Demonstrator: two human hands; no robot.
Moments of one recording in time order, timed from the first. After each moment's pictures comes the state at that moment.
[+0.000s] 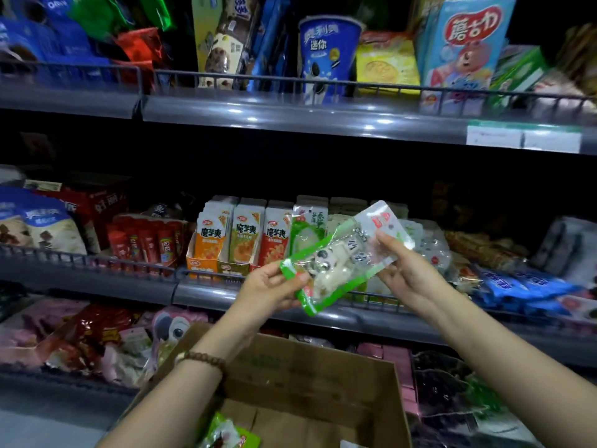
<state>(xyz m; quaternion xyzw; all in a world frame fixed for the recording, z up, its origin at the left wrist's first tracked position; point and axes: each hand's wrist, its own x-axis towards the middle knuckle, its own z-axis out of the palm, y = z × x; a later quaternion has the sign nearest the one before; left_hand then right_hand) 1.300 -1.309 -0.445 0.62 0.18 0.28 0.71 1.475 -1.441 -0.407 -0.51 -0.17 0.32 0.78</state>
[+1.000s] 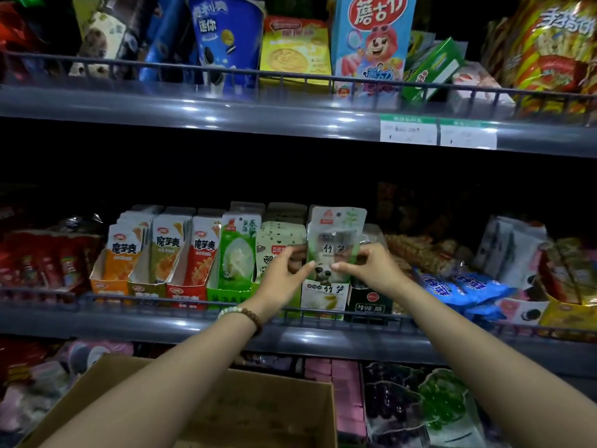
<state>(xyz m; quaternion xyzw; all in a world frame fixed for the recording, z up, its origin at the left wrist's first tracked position) 1.486 -1.329 -0.466 0.81 0.17 0.29 0.48 1.624 -1.462 -0.440 -0.77 -0.45 0.07 0.45</state>
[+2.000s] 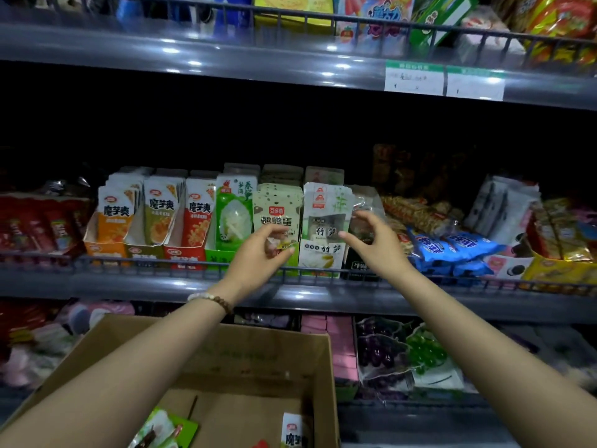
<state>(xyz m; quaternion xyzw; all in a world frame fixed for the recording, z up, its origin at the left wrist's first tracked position) 1.442 -1.315 -0.490 0.86 0.15 0.30 0.39 1.596 -1.484 -0.463 -0.80 -0.37 -0.01 0.46</state>
